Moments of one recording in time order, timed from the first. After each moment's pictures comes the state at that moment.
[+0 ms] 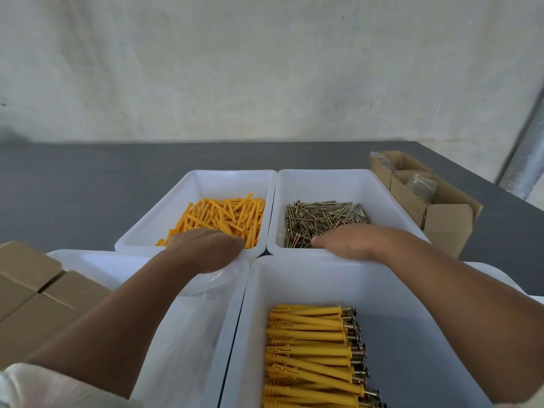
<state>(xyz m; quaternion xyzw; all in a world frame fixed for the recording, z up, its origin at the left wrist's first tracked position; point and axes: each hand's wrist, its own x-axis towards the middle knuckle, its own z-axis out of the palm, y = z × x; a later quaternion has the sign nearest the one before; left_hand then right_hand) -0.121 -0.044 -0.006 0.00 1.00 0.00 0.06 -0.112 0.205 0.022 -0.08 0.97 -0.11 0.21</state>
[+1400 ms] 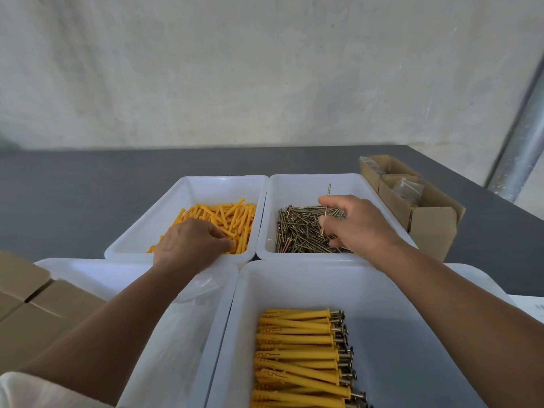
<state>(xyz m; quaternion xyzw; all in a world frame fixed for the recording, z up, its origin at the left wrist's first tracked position) -0.114 -0.038 -0.005 -0.10 0.96 0.23 -0.10 -0.112 0.231 0.005 -0.02 0.87 -0.48 -0.09</state>
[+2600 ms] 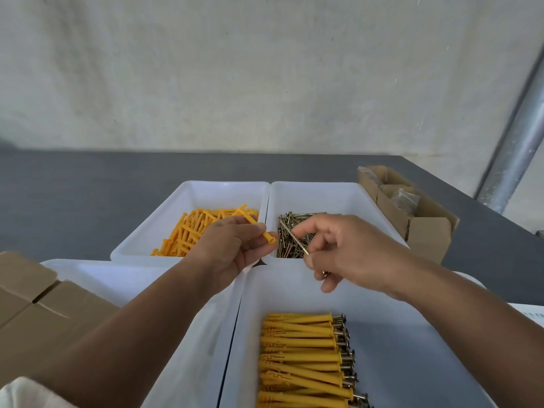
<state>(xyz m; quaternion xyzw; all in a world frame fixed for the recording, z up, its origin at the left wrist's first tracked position) -0.089 0.005 0.015 -0.02 0.53 0.84 0.09 -0.052 0.209 0.039 -0.18 0.87 -0.46 0.05</state>
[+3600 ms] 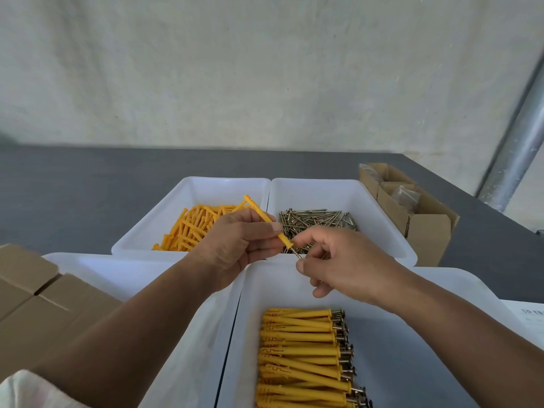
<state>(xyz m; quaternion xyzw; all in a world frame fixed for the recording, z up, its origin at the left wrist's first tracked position) -0.080 0.008 0.018 0.06 0.62 0.78 0.11 -0.044 0.201 0.023 -0.15 0.89 -0.43 0.05</state>
